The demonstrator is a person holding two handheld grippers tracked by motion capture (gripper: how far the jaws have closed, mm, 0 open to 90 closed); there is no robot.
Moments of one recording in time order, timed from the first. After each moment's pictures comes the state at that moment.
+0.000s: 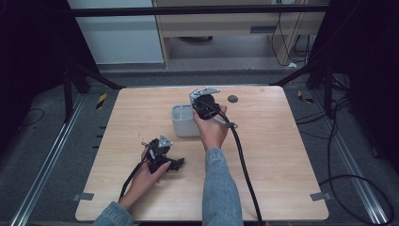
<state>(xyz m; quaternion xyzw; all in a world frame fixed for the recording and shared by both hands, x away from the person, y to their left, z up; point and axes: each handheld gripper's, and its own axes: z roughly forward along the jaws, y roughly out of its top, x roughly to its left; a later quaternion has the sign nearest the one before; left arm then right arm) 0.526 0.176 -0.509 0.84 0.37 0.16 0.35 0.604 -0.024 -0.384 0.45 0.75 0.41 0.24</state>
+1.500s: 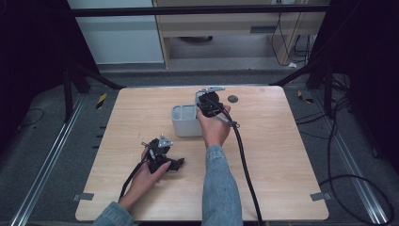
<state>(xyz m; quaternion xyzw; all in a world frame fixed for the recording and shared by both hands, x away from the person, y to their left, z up) 0.526 0.176 -0.509 0.84 0.37 0.16 0.35 0.615 -0.035 -0.387 0.50 0.73 0.40 0.22</state>
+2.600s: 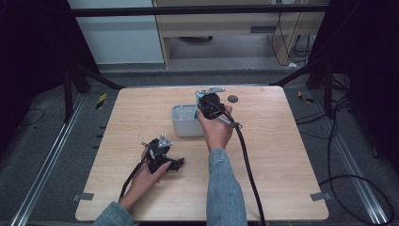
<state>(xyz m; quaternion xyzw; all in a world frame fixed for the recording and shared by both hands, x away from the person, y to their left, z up) 0.526 0.176 -0.509 0.84 0.37 0.17 0.35 0.600 -0.038 -0.377 0.48 0.75 0.40 0.24</state>
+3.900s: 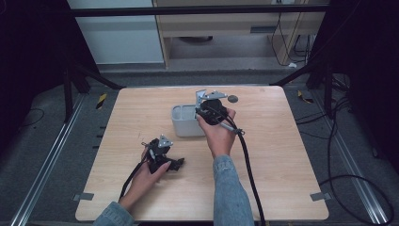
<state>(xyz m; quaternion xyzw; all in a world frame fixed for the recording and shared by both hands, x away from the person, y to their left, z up) 0.526 0.176 -0.509 0.84 0.37 0.16 0.35 0.578 -0.044 -0.375 0.45 0.75 0.41 0.26</state>
